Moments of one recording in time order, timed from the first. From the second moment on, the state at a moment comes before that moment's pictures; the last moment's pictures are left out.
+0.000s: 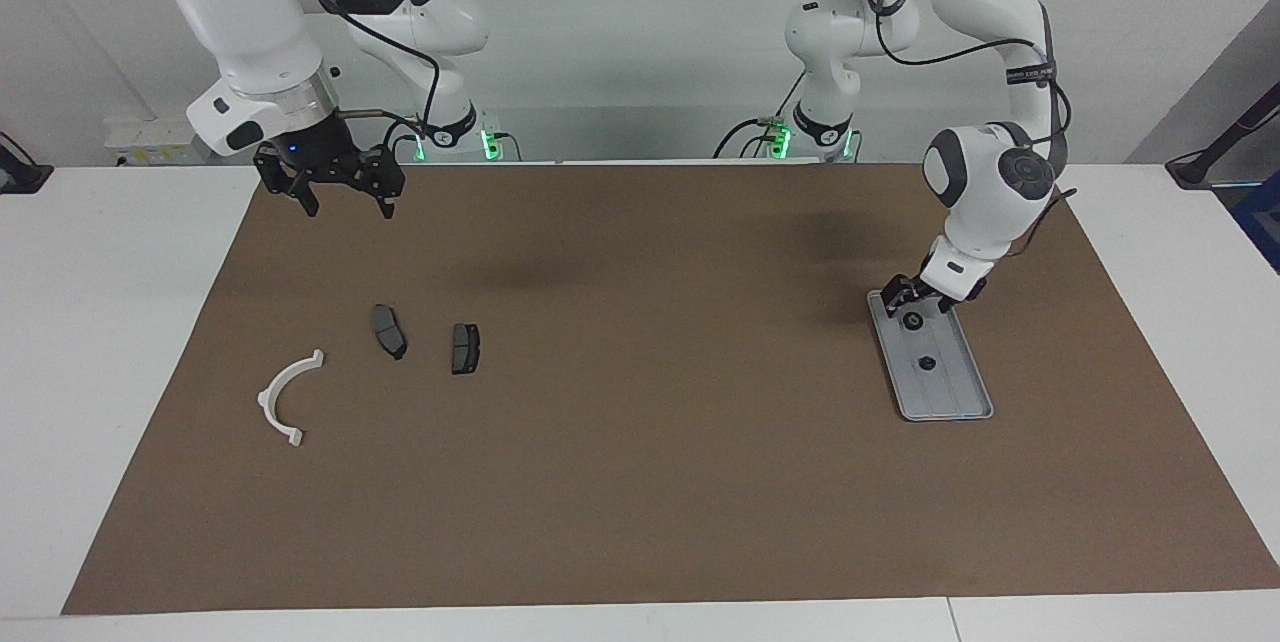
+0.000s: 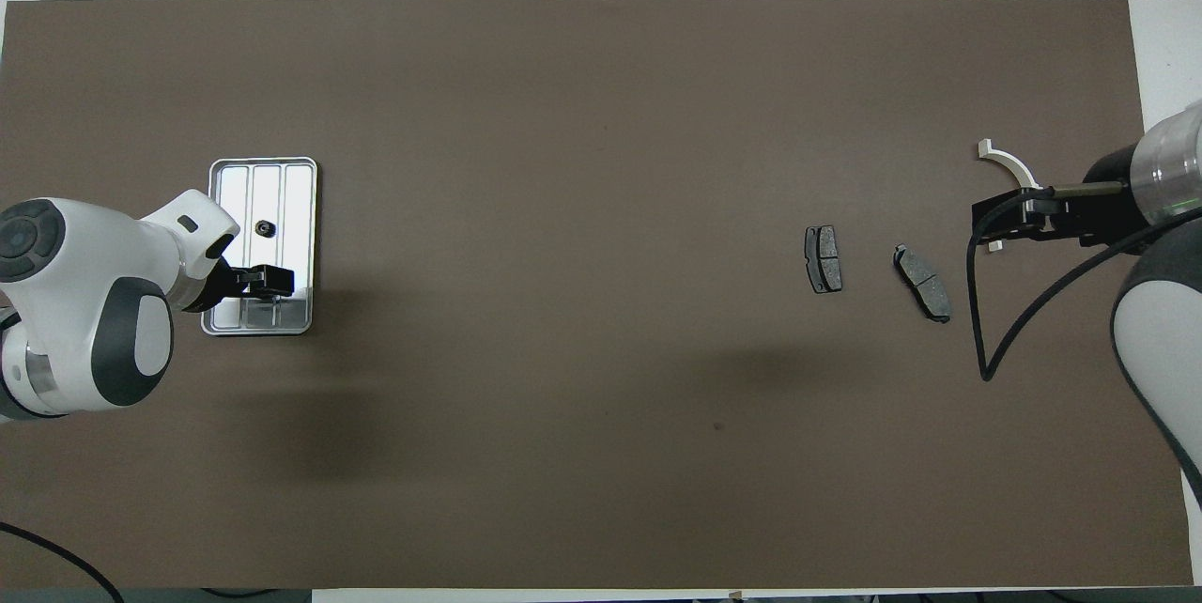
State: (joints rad) left arm 0.02 0.13 -0.02 -2.26 -0.01 2.36 0.00; right arm 0.02 -0.05 0.04 -1.73 -0.02 1.67 0.11
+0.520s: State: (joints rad) left arm 0.02 0.15 -0.02 -2.26 -0.01 2.38 0.00; right arm 0.02 -0.01 0.04 -1.87 -0.01 1.90 0.11
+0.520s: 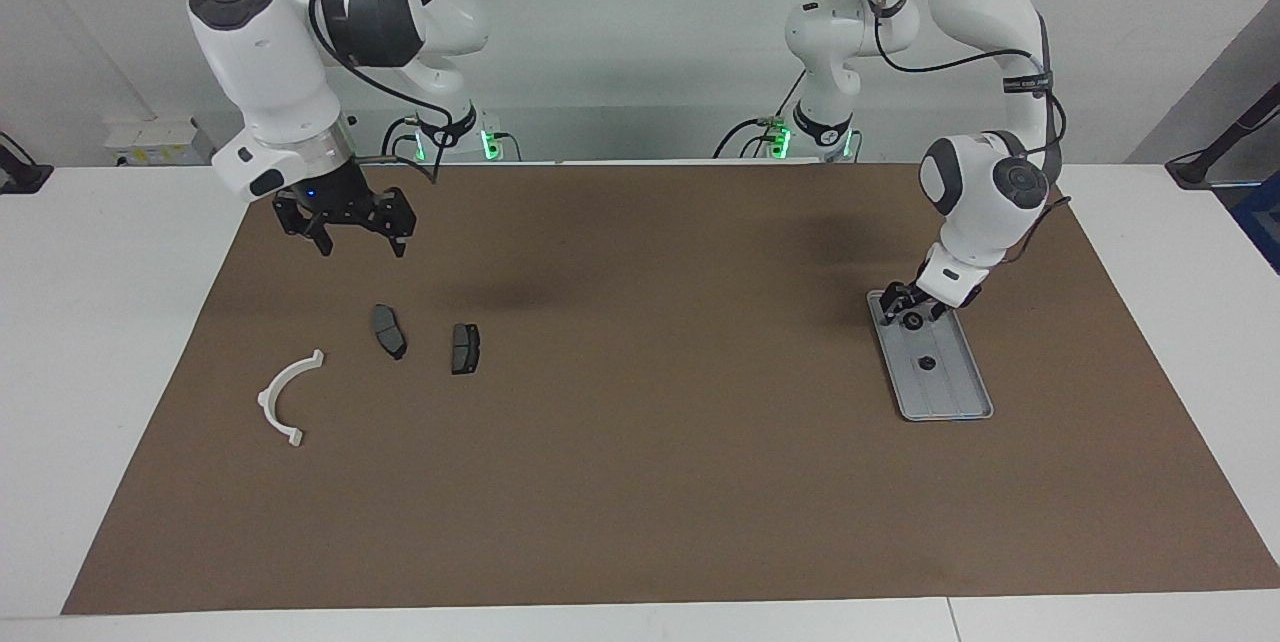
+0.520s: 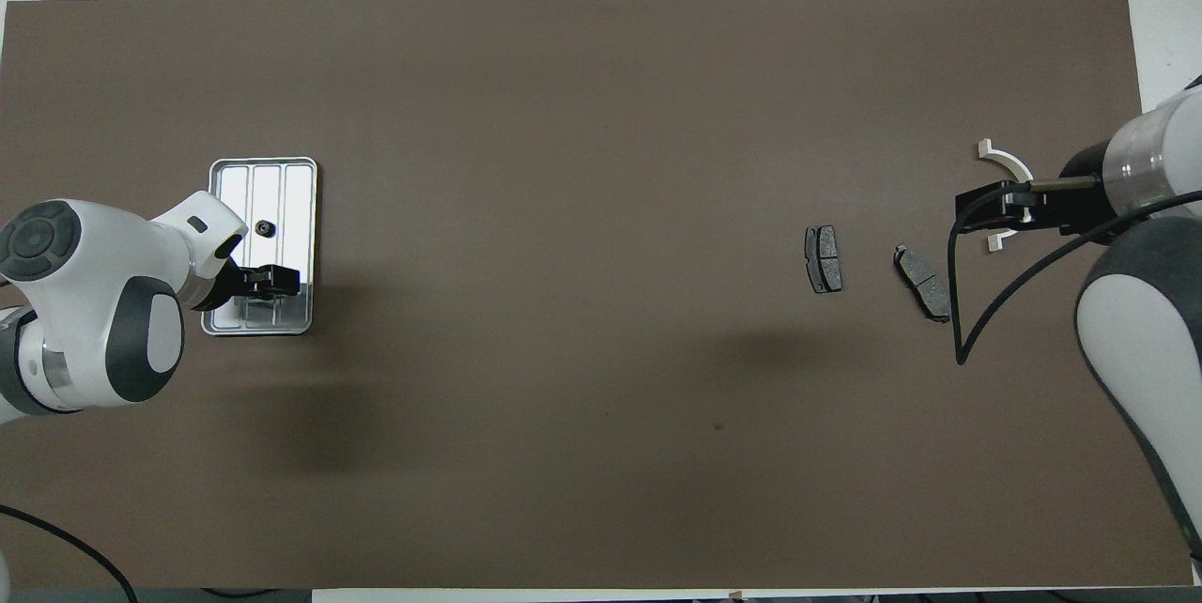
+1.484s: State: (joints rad) left arm -0.33 0.14 -0.05 -1.84 -0.01 2.00 -0.68; right arm 0.05 0.19 0.04 -1.89 -0.01 2.15 0.17
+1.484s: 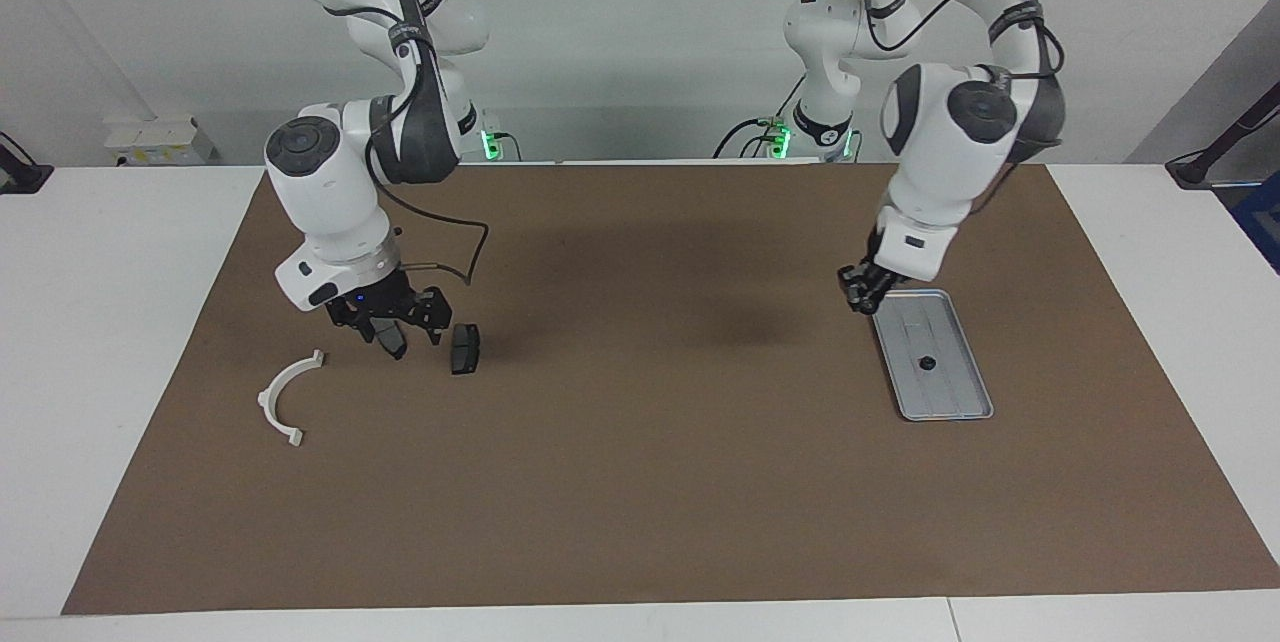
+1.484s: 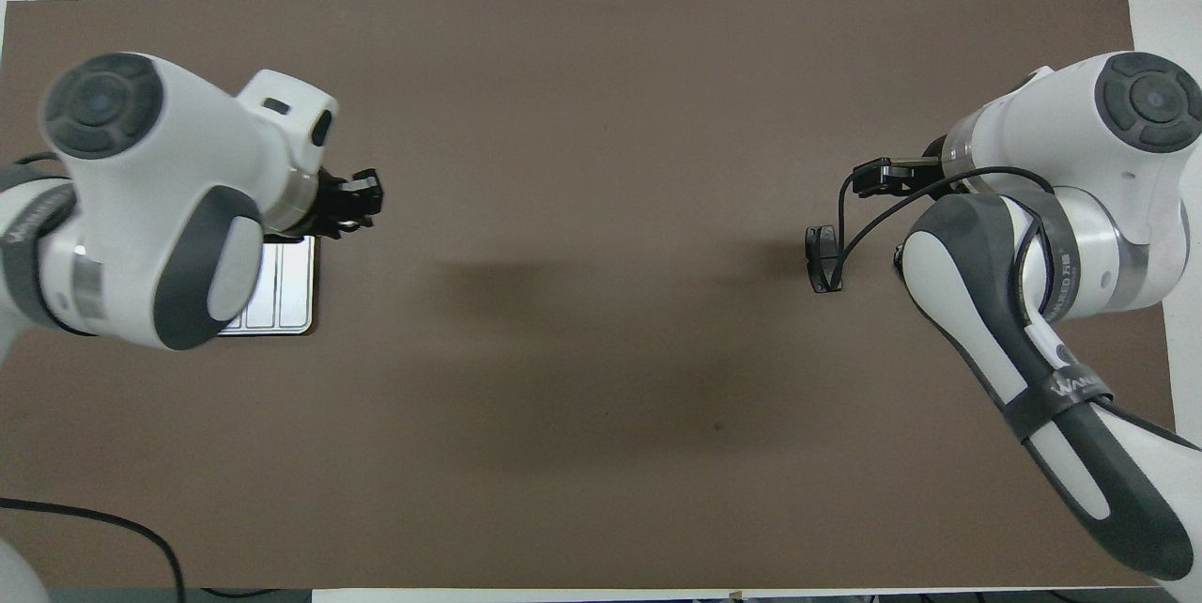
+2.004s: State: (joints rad) left arm -0.60 0.32 -0.05 -1.84 0.08 2.19 -1.10; right arm 0.04 0.19 0.04 -1.87 -0.01 2.15 0.17
